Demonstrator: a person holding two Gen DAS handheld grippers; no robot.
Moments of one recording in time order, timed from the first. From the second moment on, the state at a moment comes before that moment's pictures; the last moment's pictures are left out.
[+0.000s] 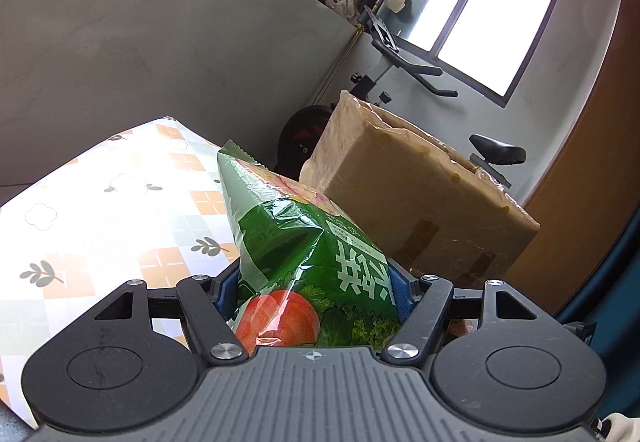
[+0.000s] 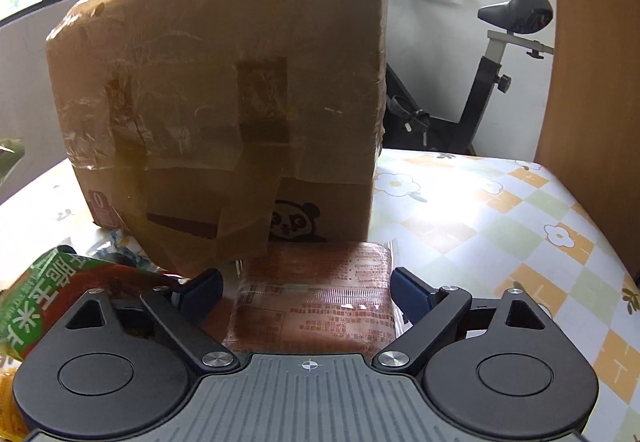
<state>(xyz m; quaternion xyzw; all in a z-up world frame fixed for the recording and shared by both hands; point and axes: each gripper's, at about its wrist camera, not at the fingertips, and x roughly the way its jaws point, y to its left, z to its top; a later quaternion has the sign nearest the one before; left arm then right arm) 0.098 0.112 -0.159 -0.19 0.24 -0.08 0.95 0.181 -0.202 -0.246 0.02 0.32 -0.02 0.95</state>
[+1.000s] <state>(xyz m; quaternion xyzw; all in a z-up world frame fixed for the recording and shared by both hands) 0.102 0.100 -0.147 -0.17 0.24 -0.04 0.96 0.111 -0.225 -0.254 0.07 0.30 -0.03 0.95</state>
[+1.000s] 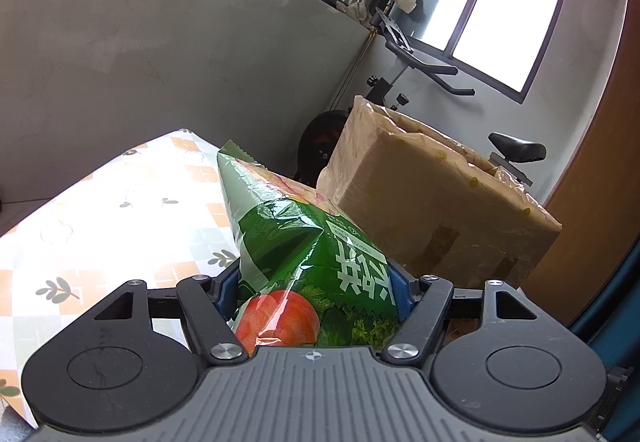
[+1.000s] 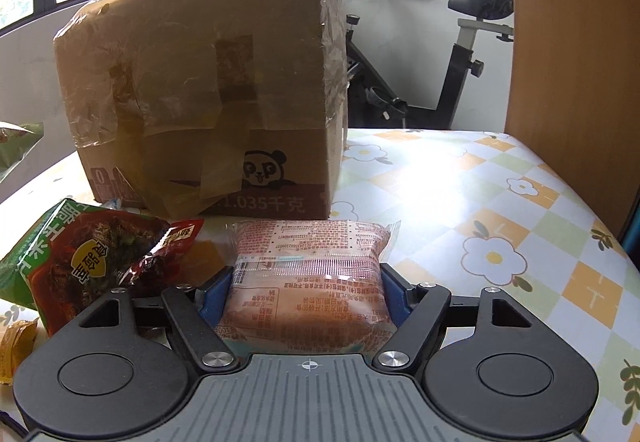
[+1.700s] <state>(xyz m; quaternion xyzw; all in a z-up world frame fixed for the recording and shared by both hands) 0.221 0.039 0.000 -0.08 0.14 -0.16 0.97 0.099 -0.290 -0.142 0.09 0.18 -0.06 0.98</state>
